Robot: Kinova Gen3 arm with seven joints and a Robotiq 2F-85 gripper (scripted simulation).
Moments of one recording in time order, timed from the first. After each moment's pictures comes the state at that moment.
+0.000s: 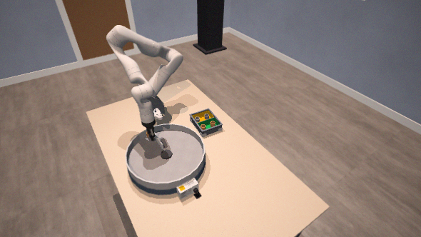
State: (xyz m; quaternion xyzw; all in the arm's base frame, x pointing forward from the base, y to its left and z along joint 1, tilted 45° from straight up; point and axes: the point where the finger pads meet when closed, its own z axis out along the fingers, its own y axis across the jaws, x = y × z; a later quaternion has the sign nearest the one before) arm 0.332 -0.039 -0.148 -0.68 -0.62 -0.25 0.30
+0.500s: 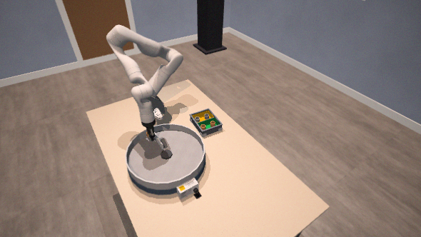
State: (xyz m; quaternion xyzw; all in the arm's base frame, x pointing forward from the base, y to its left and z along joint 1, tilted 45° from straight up) arm 0.332 -0.040 -0.148 -0.68 -0.62 -0.25 0.30
